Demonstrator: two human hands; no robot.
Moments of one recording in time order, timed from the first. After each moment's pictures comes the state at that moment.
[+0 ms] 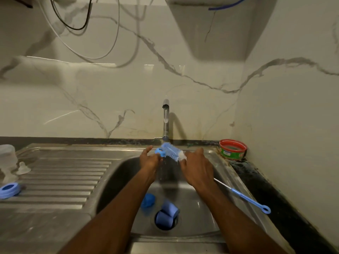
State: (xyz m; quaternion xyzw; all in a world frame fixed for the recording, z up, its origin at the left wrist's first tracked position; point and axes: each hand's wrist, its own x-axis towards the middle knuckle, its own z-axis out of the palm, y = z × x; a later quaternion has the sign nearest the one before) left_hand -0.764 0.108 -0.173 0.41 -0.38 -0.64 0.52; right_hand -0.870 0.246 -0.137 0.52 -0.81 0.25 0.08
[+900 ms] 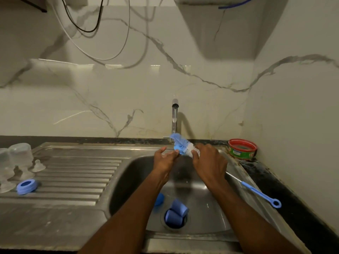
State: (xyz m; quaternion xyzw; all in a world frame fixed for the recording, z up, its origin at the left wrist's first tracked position) left_hand -0.764 0.131 -0.168 0.36 -0.43 -0.67 0.49; right_hand -0.866 0.244 -0.127 0.47 -0.82 0.29 0.16
